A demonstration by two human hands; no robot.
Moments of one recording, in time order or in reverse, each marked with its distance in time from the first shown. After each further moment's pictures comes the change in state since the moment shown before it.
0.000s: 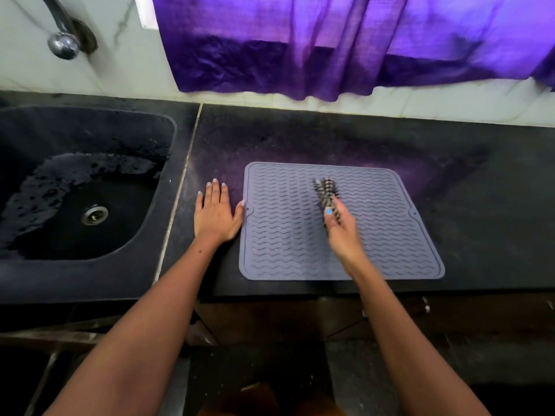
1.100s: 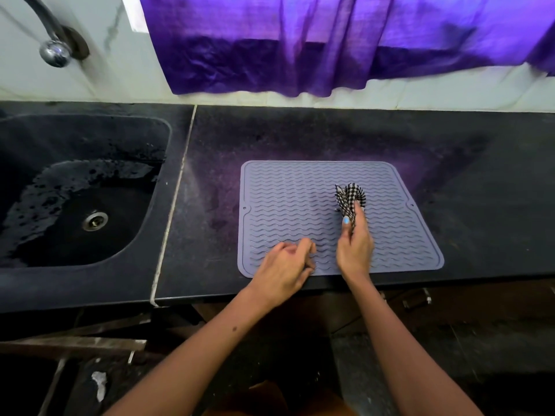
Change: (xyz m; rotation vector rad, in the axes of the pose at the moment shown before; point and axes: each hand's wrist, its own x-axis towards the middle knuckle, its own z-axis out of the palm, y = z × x) left_hand -0.111 0.092 0.007 -0.386 -0.015 0.722; right_hand -0.012 0.048 -0.008 -0.255 0.387 -0.163
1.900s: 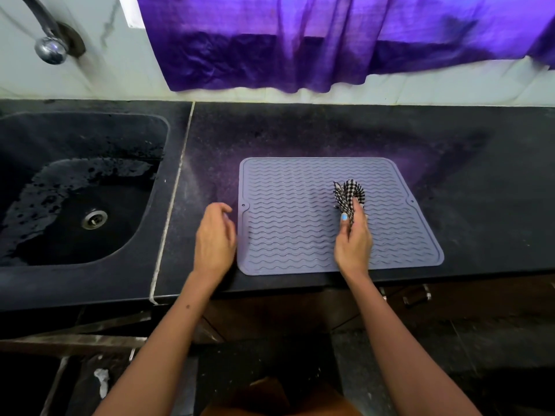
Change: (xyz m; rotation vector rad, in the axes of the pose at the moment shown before) left_hand -0.017 -0.063 -0.053 0.041 0.543 -0.450; right_hand 0.001 0.006 0.004 0.008 -0.029 0.039
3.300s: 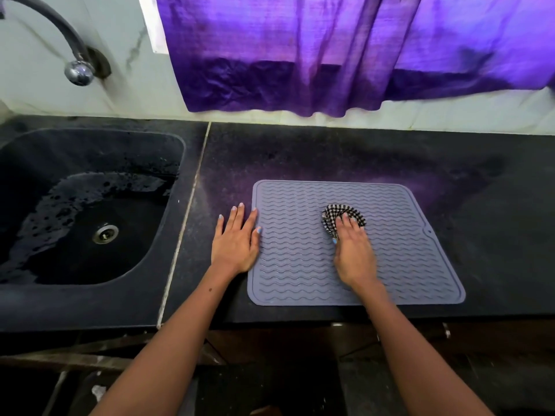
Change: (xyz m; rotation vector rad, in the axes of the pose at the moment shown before) left_hand 0.048 -0.032 0.038 0.467 -0.481 -0.015; right_hand 0.039 -0.009 0.016 -0.661 -0.302 -0.329
